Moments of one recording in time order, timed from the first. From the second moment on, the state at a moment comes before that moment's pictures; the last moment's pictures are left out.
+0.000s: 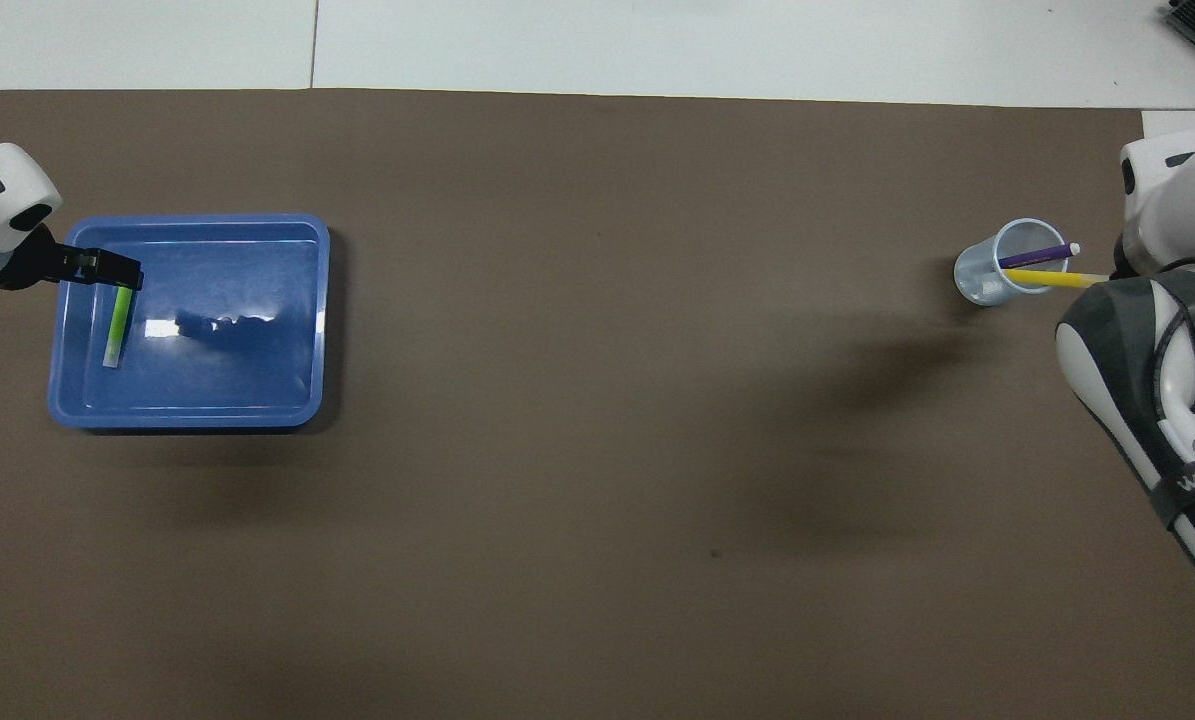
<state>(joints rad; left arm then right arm) 0.37 0.37 -0.25 -1.71 0.10 2.14 0.25 -0.32 0.26 0.24 -1.73 -0.53 2.00 -0.74</state>
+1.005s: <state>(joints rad) 0.40 0.54 -0.25 -1.68 0.15 2.38 0.31 -0.32 0.17 0.31 -1.66 -0.36 1.73 -0.70</state>
